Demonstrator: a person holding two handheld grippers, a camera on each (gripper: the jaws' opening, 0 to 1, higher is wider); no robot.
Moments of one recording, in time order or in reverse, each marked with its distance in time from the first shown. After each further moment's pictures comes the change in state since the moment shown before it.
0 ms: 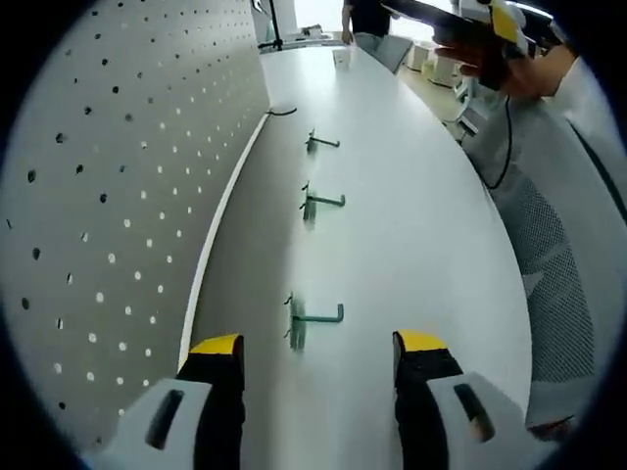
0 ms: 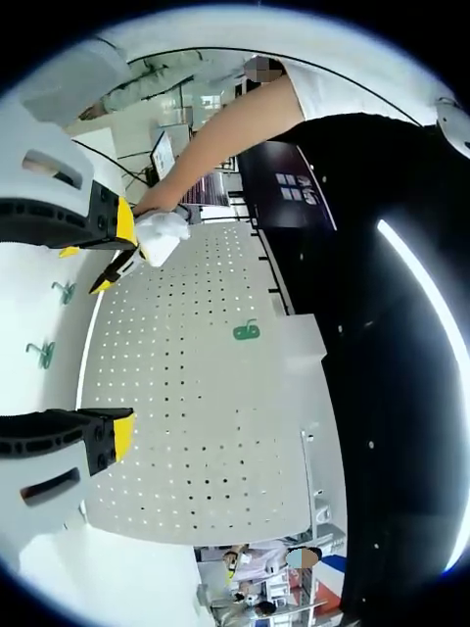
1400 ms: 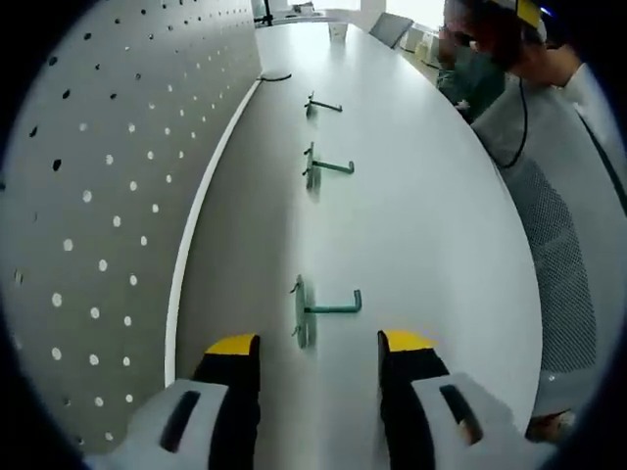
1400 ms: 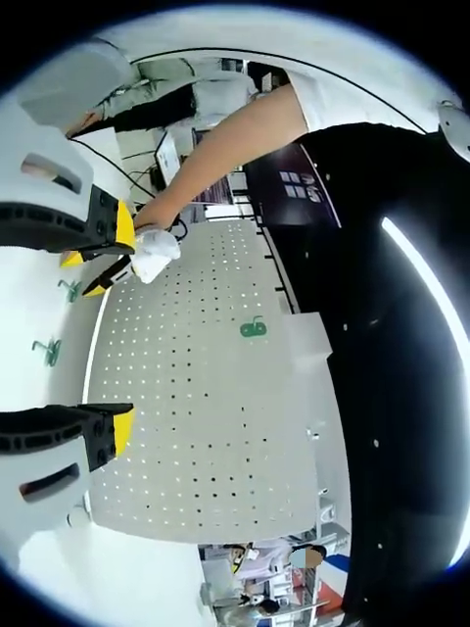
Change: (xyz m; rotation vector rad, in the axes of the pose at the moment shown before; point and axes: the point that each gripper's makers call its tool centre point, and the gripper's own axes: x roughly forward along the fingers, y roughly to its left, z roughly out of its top) left arm 0.022 0.012 -0.014 -0.025 0.096 -0.041; right arm 0.000 -0.003 -0.006 0.001 0.036 -0.004
